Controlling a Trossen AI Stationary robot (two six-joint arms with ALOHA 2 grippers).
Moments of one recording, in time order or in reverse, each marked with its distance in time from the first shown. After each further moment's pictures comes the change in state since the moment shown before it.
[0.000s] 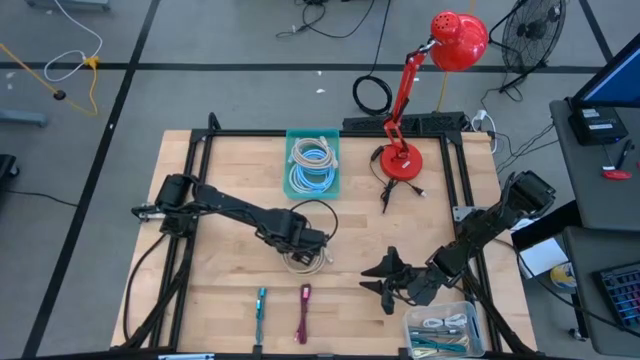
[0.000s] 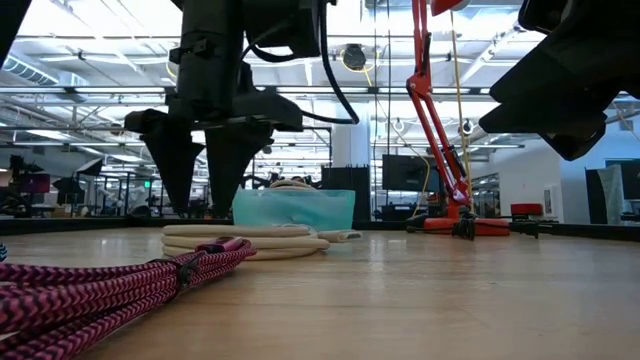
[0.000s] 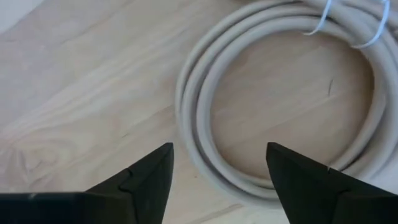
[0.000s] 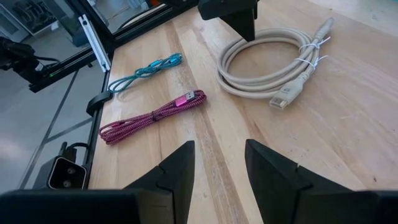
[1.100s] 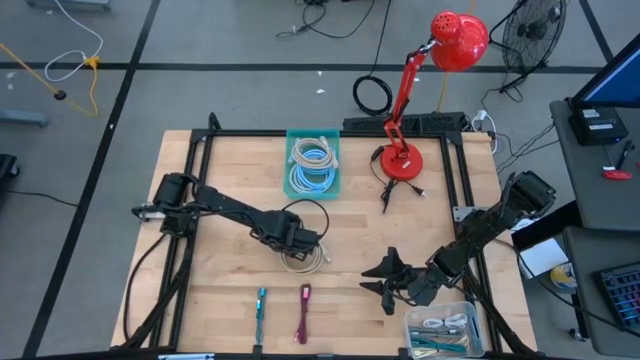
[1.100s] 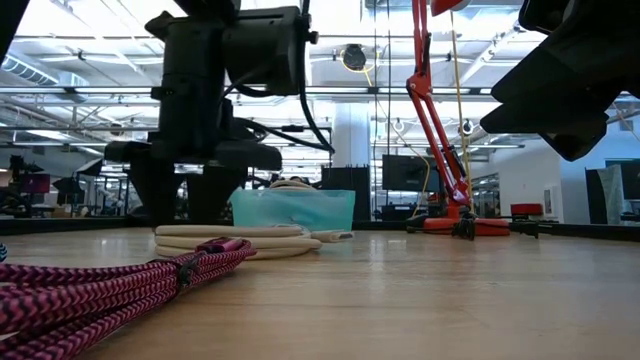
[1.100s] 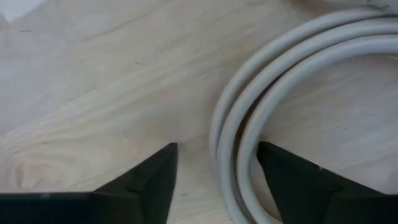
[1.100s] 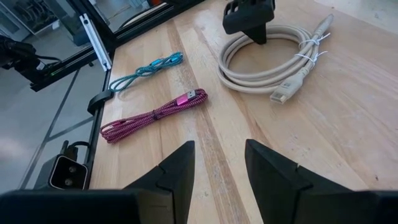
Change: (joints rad) left arm 0.000 0.003 -0.173 0.175 -0.030 -0.080; right arm 0.001 0.000 0.000 0.000 -0.005 0.000
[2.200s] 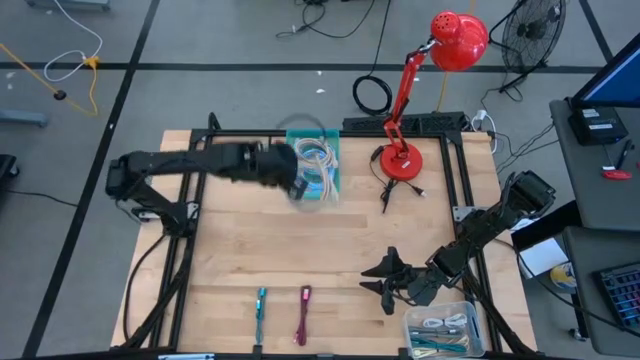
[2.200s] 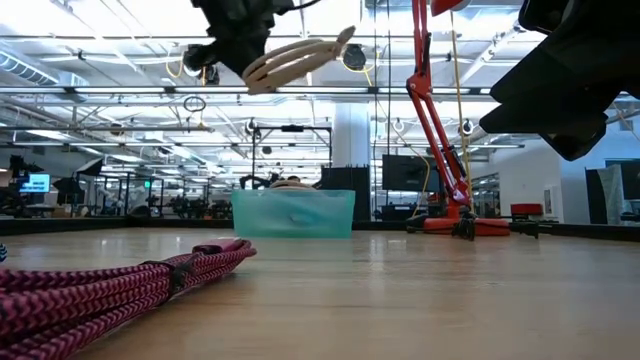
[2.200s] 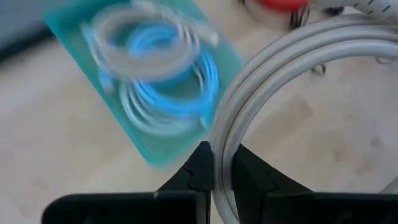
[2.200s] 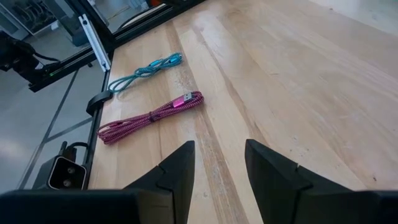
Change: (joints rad) left arm 0.327 -0.439 0.214 -0.062 -0.202 0.575; right arm 0.000 0.000 0.000 0.000 0.005 -0.001
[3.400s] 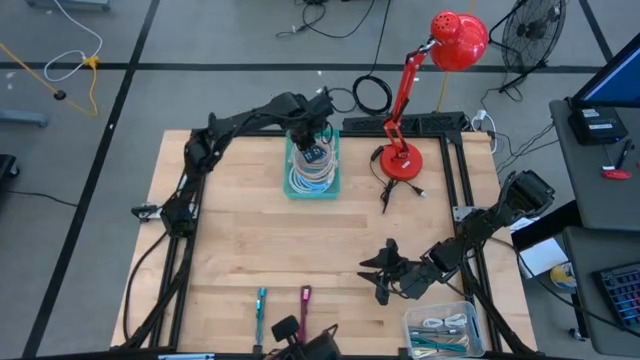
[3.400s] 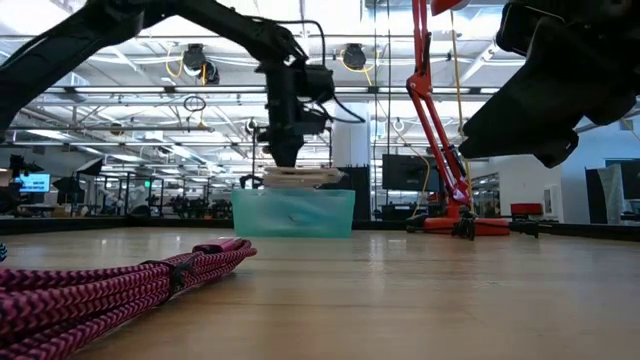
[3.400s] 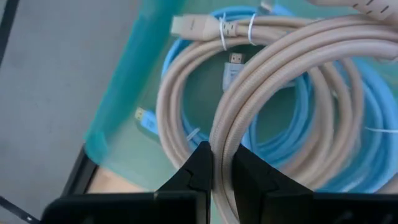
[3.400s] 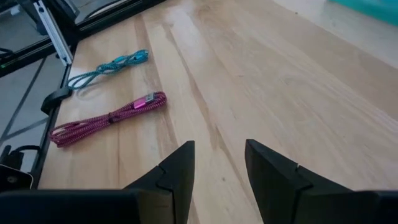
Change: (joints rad) left arm 0.420 0.672 0.587 -0.253 0.143 0.823; right arm -0.068 0.000 0.000 -0.076 -0.004 -0.033
